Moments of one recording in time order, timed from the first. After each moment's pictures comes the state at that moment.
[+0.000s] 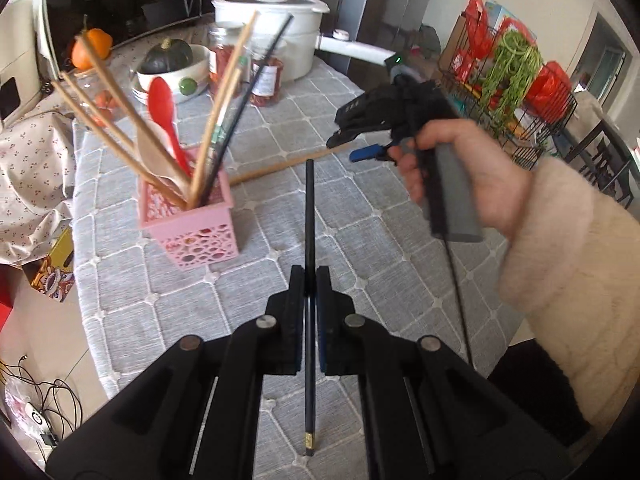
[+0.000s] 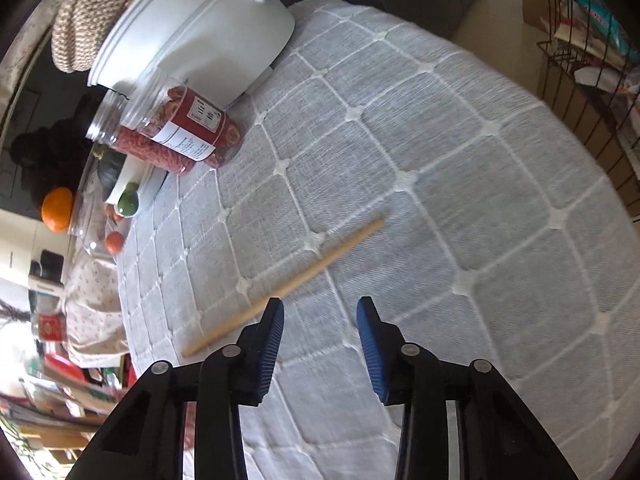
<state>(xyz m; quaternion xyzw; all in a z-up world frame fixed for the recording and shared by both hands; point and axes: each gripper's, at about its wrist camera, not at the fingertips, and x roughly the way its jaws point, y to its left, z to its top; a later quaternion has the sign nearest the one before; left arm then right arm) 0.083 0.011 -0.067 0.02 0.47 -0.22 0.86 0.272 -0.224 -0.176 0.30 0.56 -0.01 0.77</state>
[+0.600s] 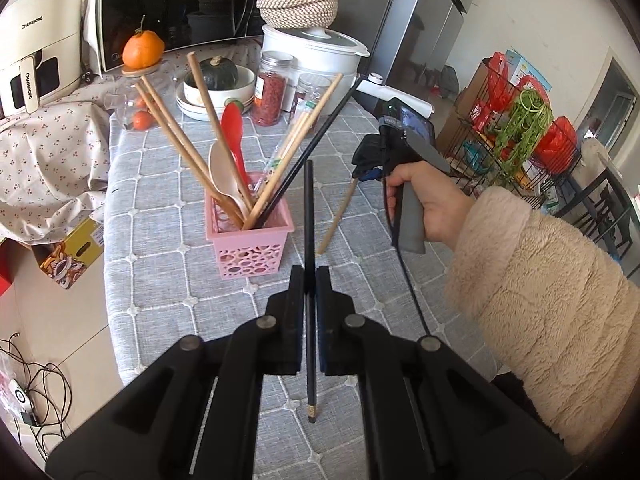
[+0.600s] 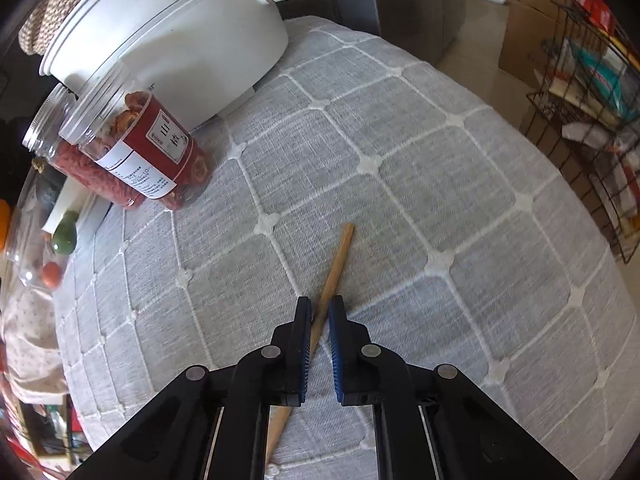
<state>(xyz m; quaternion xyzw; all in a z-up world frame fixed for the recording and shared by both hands) 0.079 0.060 -0.050 -0.04 0.44 -0.19 0.88 0.329 -0.193 -0.186 0.21 0.53 -0.11 0.81</state>
